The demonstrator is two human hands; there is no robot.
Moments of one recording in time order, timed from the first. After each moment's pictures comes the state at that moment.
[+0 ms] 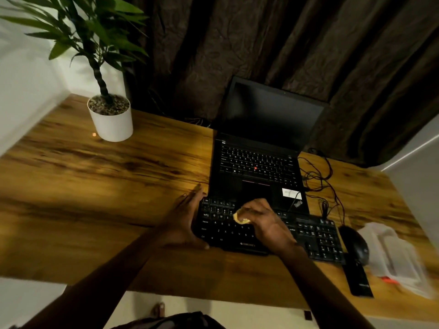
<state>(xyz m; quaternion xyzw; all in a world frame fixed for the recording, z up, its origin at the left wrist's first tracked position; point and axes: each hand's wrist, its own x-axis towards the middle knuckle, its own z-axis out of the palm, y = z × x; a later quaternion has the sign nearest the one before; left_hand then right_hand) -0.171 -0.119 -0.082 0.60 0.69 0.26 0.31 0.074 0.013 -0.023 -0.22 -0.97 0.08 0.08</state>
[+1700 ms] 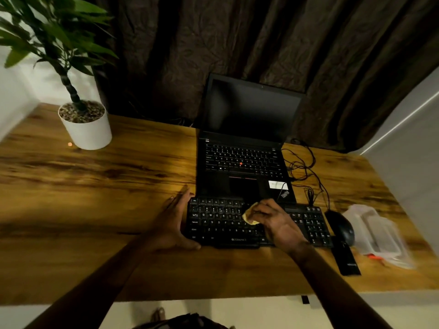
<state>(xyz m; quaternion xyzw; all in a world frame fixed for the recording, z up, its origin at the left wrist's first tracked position) -0.172 -0.119 -0.075 0.60 0.68 0.28 0.31 0.128 0.020 -0.017 -0.24 -0.97 0.01 0.06</state>
